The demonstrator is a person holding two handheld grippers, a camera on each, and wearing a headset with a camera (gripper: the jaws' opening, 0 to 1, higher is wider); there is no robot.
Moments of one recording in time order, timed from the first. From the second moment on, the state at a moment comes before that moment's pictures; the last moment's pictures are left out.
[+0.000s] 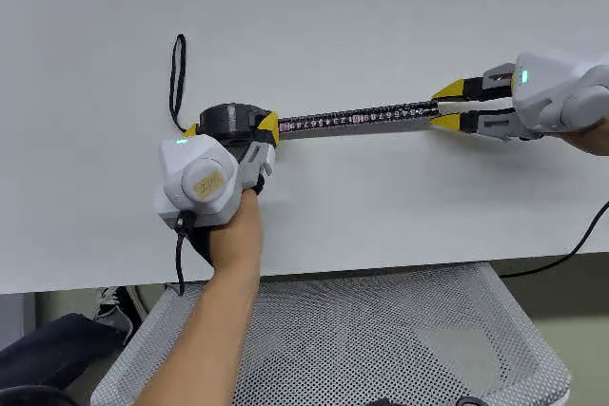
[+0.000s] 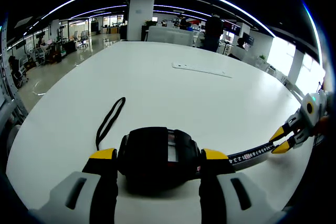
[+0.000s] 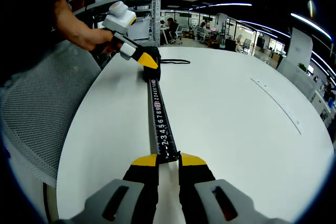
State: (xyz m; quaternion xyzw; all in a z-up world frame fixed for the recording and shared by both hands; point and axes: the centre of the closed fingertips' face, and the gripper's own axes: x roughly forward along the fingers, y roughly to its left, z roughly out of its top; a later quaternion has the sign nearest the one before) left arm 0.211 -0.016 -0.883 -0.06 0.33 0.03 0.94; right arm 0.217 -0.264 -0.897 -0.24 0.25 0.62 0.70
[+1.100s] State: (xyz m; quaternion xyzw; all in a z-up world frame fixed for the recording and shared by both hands) left arm 0.210 -0.015 -0.881 -0.06 0.33 0.03 0.94; right arm 0.217 -0.249 -0.896 -0.24 0.24 0.63 0.70
